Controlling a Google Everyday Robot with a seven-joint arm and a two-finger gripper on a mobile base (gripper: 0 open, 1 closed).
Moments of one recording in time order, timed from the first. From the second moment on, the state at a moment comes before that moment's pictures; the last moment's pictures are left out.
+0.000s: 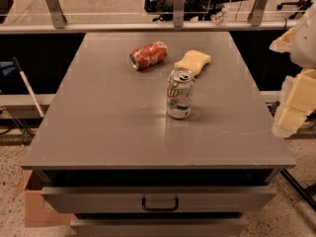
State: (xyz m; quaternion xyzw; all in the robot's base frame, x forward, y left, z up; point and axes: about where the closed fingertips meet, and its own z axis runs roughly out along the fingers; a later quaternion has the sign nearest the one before) arm 0.438 -0.217 0.977 -0.60 0.78 -0.04 0.16
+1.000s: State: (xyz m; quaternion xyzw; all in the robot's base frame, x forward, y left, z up) arm 0.489 -0.200 0.993 -0.63 0.75 -0.03 0.20
